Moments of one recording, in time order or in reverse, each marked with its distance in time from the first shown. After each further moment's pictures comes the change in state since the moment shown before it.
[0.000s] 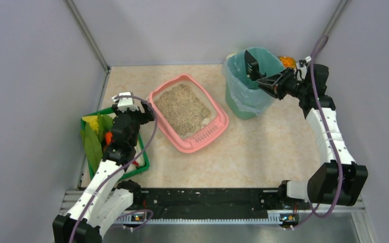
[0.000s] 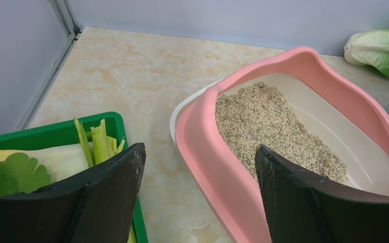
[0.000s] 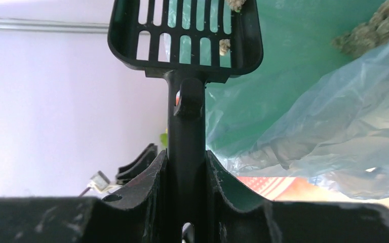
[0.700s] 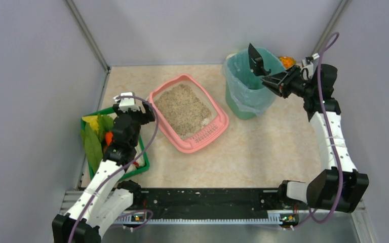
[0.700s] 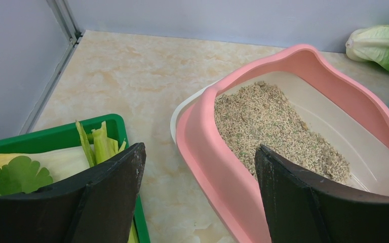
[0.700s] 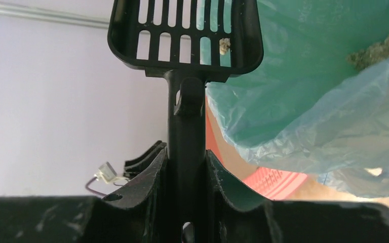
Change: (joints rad) left arm -0.019 0.001 0.000 0.003 -0.012 0.026; right arm -0.046 -0.051 -0.054 0.104 -0.076 0.074
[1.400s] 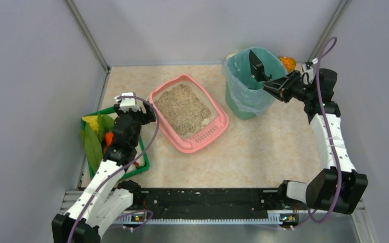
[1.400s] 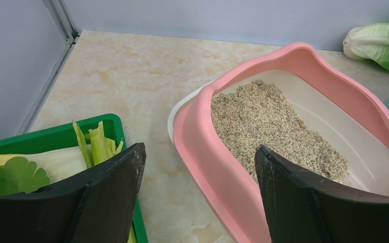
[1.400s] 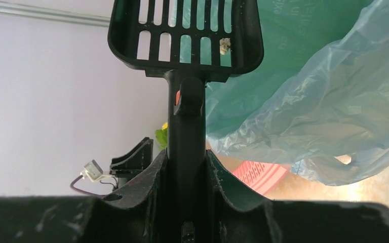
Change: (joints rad) left arm -0.009 0.002 0.000 0.000 0.000 0.000; right arm -0.031 -0.010 -0.038 -0.024 -0.021 -0.089
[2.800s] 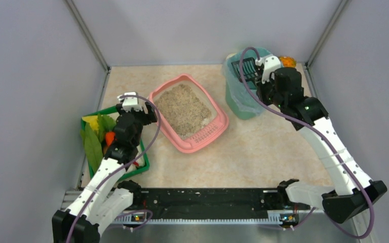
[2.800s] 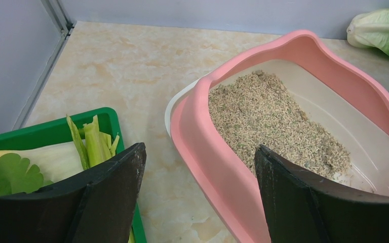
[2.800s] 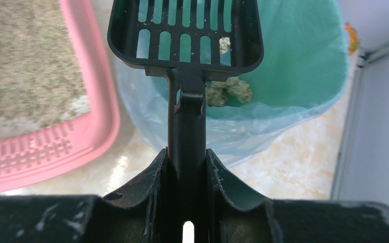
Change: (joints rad) left arm -0.013 0.029 0.002 -0.007 -0.002 0.000; right arm 0.592 -0.090 0.248 -0.438 0.952 -1.074
